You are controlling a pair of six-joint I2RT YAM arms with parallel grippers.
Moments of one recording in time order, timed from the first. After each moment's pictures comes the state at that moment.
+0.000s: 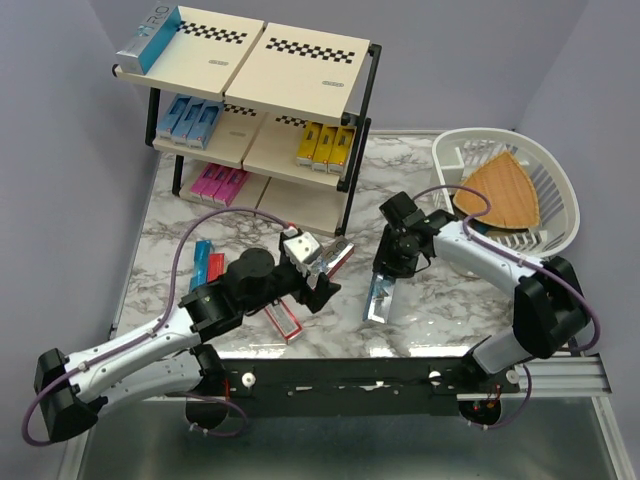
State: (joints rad) left arm -0.94 0.82 0.68 -0.13 0.04 -0.11; right arm 0.59 1.54 1.05 -0.76 0.05 0.89
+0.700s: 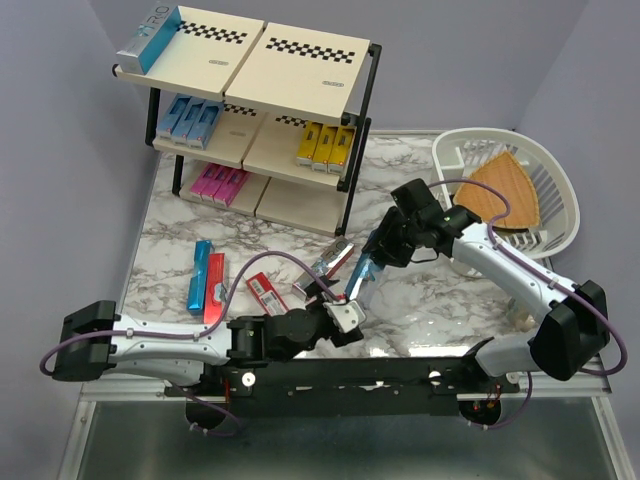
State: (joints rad) left arm -1.46 1.01 0.50 0.26 -0.52 0.19; right arm 0.59 1.38 1.13 -0.75 -0.07 1.09
